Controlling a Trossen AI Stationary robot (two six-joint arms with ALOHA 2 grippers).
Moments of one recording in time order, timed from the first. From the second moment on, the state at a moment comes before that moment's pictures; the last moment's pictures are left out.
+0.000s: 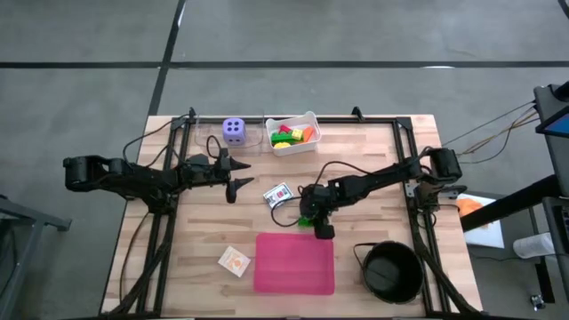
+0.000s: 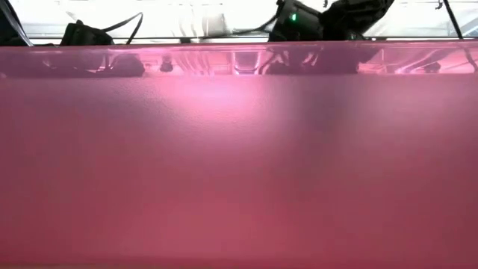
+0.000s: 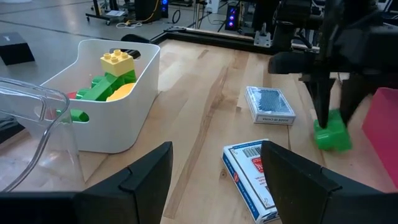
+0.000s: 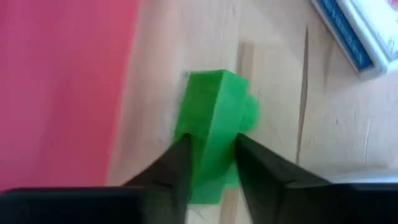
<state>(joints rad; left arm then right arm) 0.31 1.19 0.14 0.78 0.08 -0.05 0.09 1.81 1.03 -0.34 -0.13 0.04</state>
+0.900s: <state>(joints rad) 0.31 1.19 0.14 0.78 0.08 -0.05 0.07 1.66 0.98 -0.05 -0.13 -0.08</state>
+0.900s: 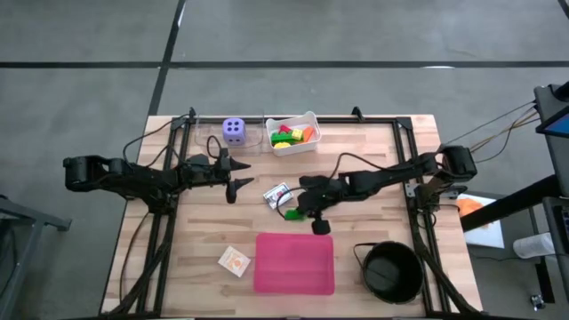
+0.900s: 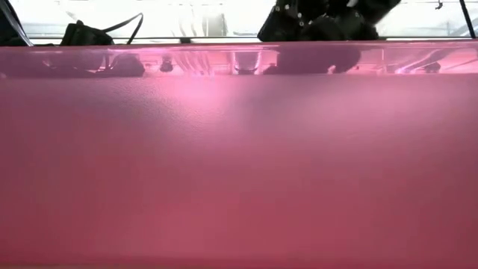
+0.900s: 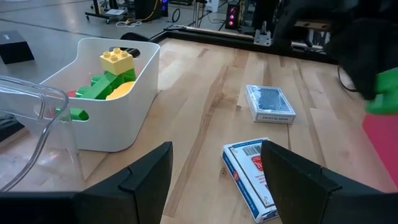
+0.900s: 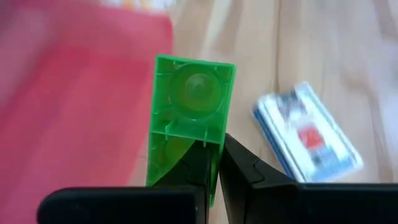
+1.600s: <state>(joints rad) 0.31 1.19 0.14 0.77 0.08 -0.05 -0.23 1.66 0.69 0.66 -0.17 -0.07</state>
